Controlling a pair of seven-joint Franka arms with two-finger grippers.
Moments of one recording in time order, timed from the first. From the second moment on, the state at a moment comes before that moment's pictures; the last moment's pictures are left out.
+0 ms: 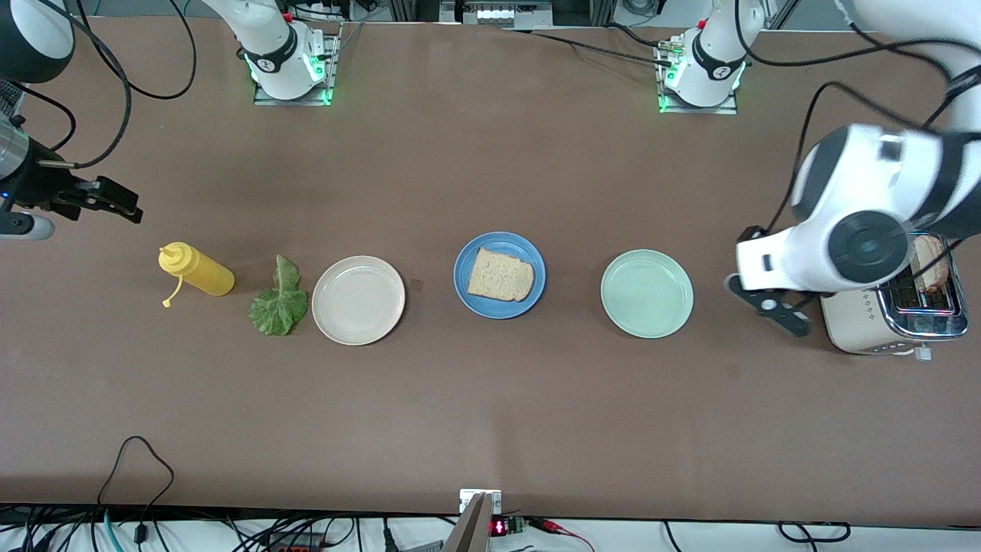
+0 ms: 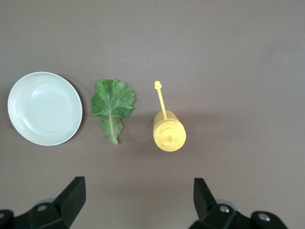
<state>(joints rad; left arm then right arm) 0.09 0.43 -0.33 -1.34 0.34 1.42 0.38 0.00 0.03 -0.04 -1.75 -0.01 1.76 -0.02</state>
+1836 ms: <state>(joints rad) -0.09 0.02 0.03 -1.63 0.04 1.60 0.03 0.19 0.45 -0.04 -2.06 0.00 2.40 0.04</state>
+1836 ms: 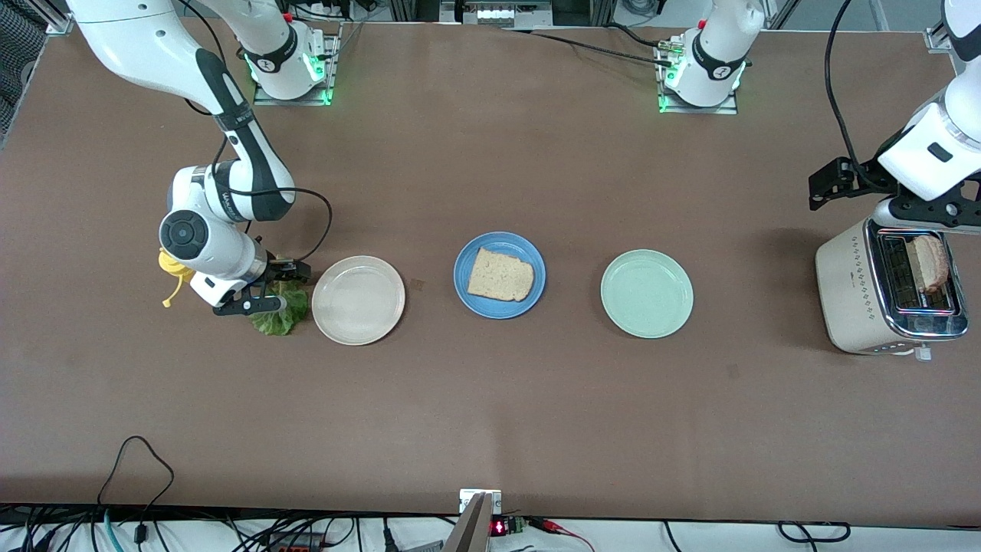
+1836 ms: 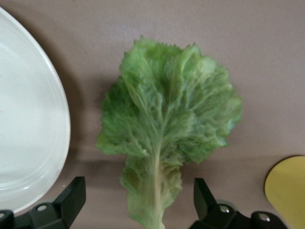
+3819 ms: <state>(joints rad) -0.09 0.02 0.03 -1.63 0.04 1.59 0.03 0.28 0.31 -0.01 -1.71 0.00 2.00 0.00</state>
